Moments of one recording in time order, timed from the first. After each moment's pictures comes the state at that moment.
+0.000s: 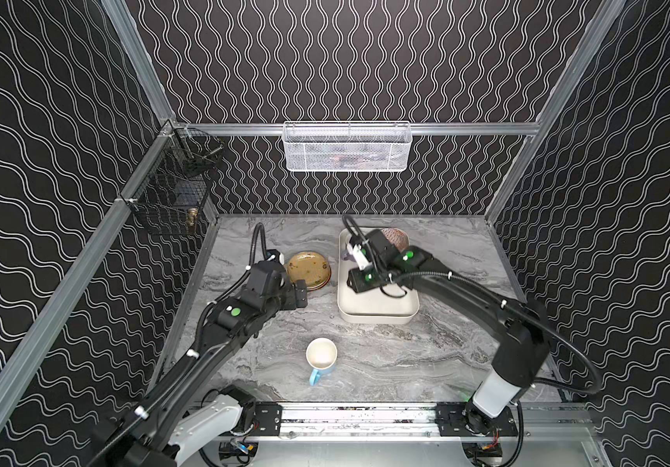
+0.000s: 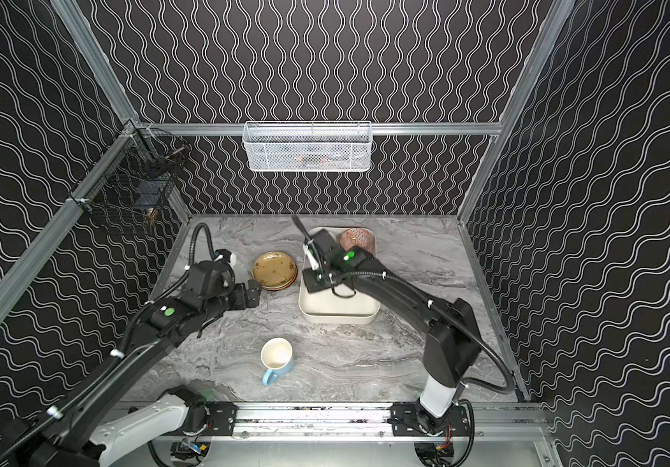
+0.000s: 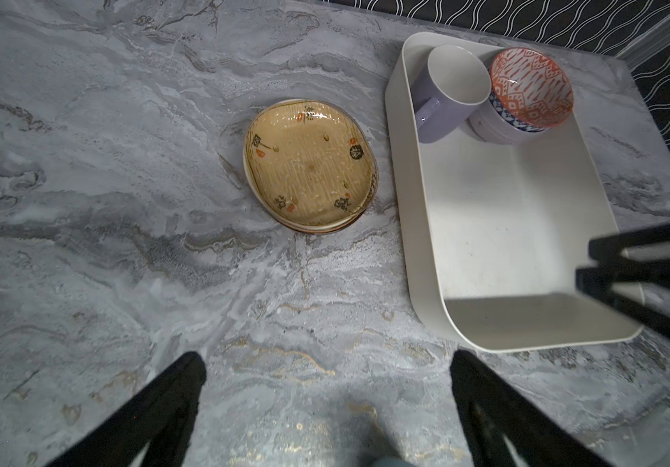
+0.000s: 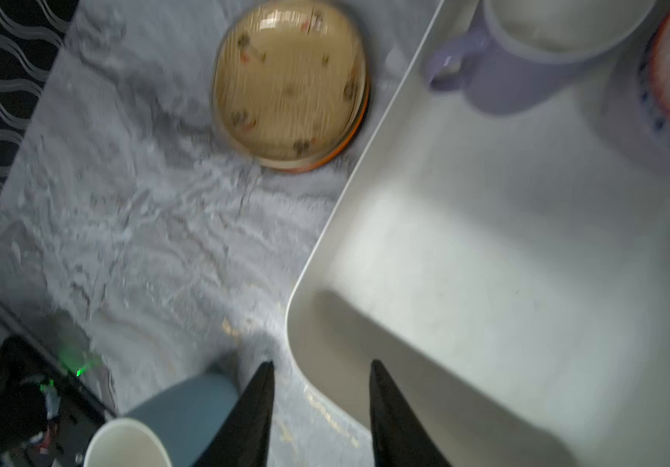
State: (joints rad) left arm -0.38 0.94 0.90 -0.69 -0.13 -0.41; right arm 0.83 1.66 1.44 -0.78 -0.05 0.38
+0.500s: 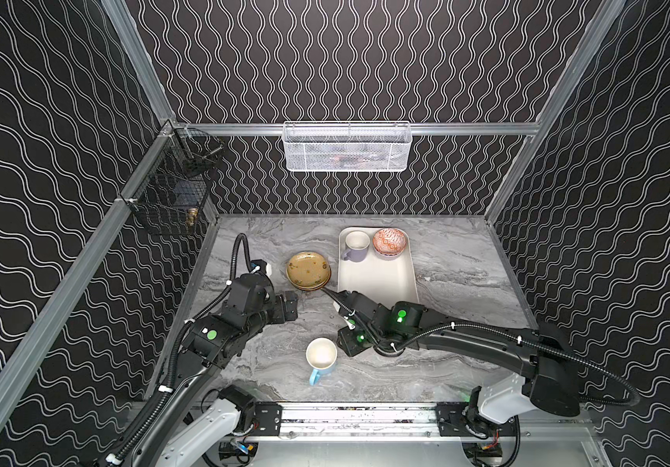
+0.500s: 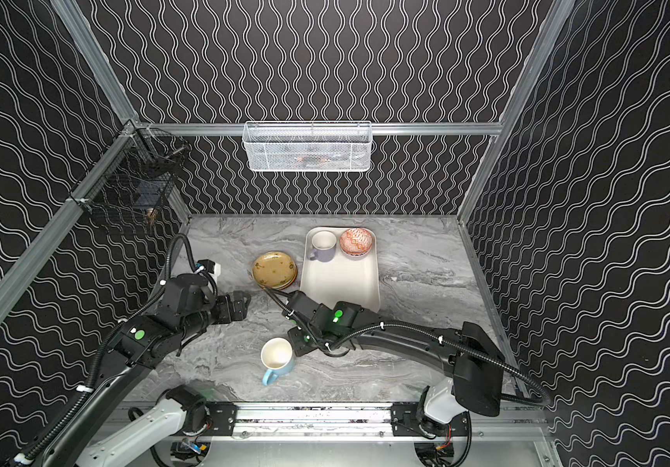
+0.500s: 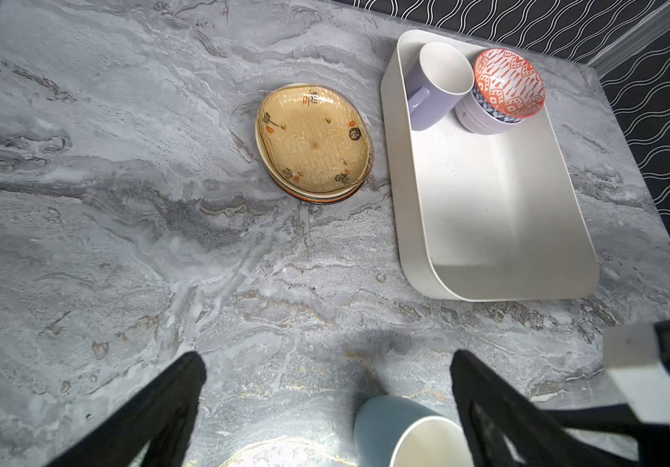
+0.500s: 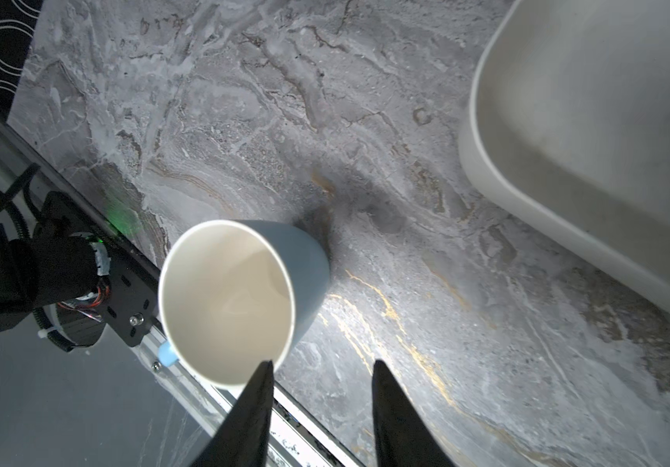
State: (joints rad) left arm -0.39 0.79 0.91 -0.84 -0.11 -0.44; right arm 1.15 1.54 1.19 -0.68 -0.01 0.62
